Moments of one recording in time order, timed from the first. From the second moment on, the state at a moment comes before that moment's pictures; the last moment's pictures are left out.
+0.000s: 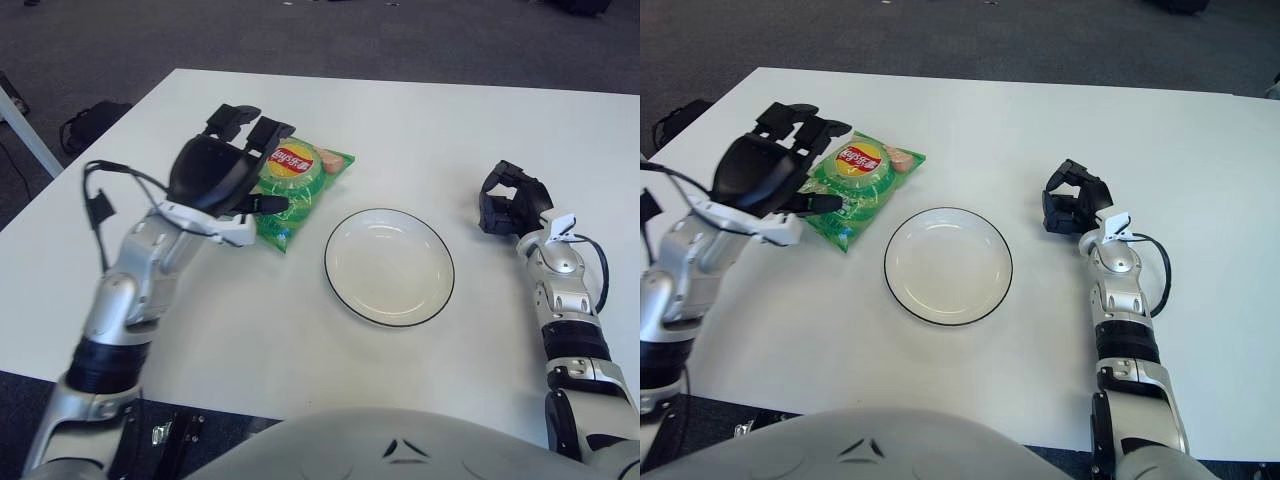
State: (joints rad) left arm -0.21 0.45 -0.06 -0.33 0.99 -0.15 -0.14; right arm -0.25 -0.36 -0.17 0.42 0.10 -0.16 0.16
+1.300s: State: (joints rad) left arm -0.51 0.06 -0.37 -0.01 1.34 0.61 -0.42; right arm -0.22 -0.36 -0.15 0.35 0.10 -0.12 0.16
